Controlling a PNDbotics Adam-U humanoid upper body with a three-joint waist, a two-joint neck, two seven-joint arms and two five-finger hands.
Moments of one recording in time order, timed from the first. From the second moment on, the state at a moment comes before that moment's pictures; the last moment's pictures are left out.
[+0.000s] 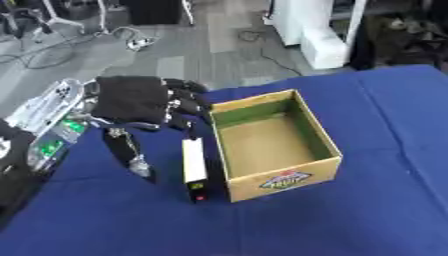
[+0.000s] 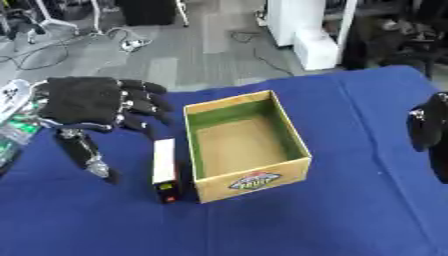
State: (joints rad) left arm -0.66 0.68 -0.43 -1.59 -0.78 -0.88 -0.22; right arm -0.07 -0.59 0.02 -1.99 -0.95 -0.53 0.57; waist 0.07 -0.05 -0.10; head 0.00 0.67
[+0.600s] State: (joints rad) left arm -0.66 0.70 -0.43 -1.61 -0.65 -0.82 -0.27; right arm -0.07 -0.59 0.02 -1.99 -0.95 -0.53 0.58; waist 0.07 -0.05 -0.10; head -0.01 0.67
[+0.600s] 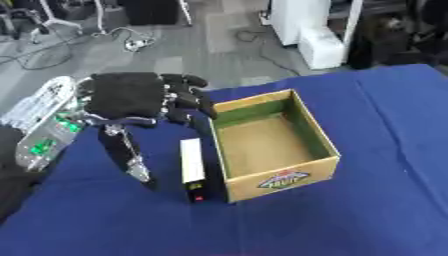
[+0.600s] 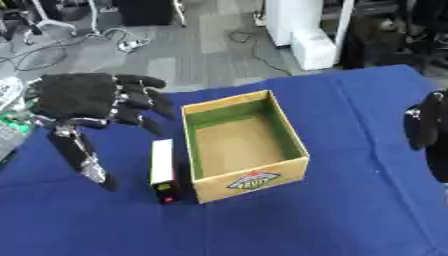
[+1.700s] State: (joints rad) left arm -0.69 0.70 -0.47 -1.59 -0.43 -0.73 -0.37; right arm -0.08 -0.59 0.02 -1.99 -0.95 -0.53 0.58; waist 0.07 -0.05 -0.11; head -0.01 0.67
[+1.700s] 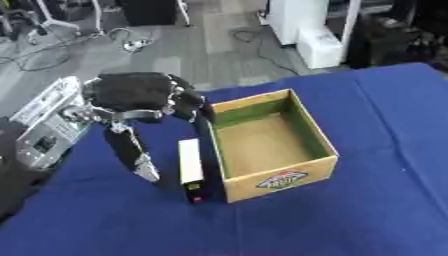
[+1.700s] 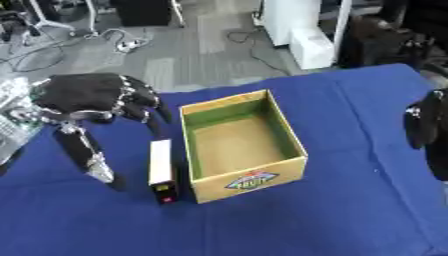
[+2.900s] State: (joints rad) left arm -0.70 0.69 -0.50 -1.53 -0.30 -0.66 -0.44; right arm -0.08 -0.59 0.03 -1.99 -0.96 -0.52 0.59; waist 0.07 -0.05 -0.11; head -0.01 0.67
